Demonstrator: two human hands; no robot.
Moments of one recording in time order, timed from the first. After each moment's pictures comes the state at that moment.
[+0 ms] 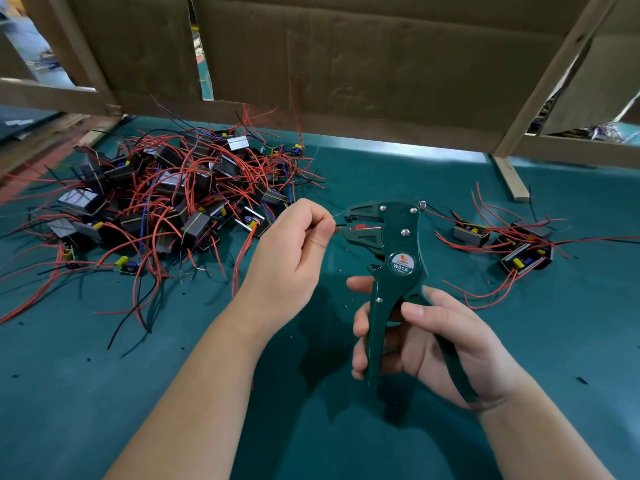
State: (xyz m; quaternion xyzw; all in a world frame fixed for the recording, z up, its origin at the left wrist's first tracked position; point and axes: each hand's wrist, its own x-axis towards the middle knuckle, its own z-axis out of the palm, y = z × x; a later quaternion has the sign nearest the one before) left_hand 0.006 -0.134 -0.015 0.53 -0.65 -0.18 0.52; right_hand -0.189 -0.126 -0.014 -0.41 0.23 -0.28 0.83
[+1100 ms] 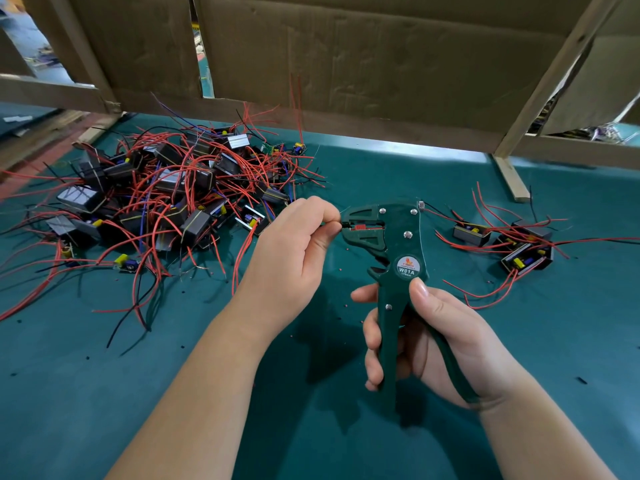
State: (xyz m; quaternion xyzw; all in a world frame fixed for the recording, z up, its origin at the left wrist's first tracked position) left_hand 0.007 -0.135 -0.013 0.50 -0.69 -0.06 0.51; right_hand -0.191 -0.128 -0.017 -0.44 0.24 -0.26 0.83
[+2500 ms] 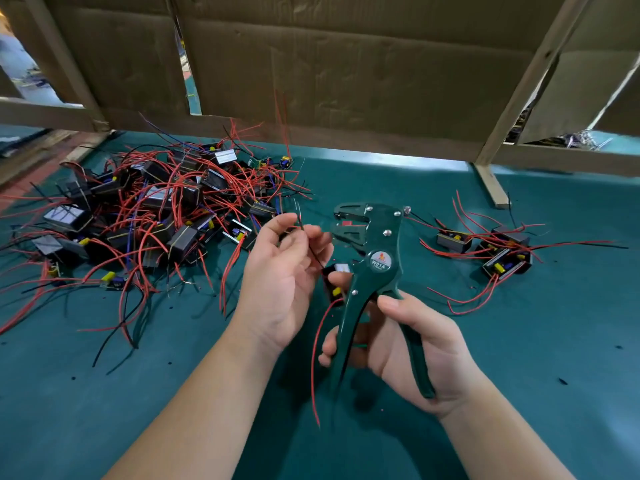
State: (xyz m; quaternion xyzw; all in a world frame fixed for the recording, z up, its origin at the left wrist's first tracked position) left_hand -0.022 -0.142 -0.011 0.32 -0.19 -0.56 0.74; right_hand -0.174 -0.125 -0.021 -0.36 0.18 -0.34 0.85
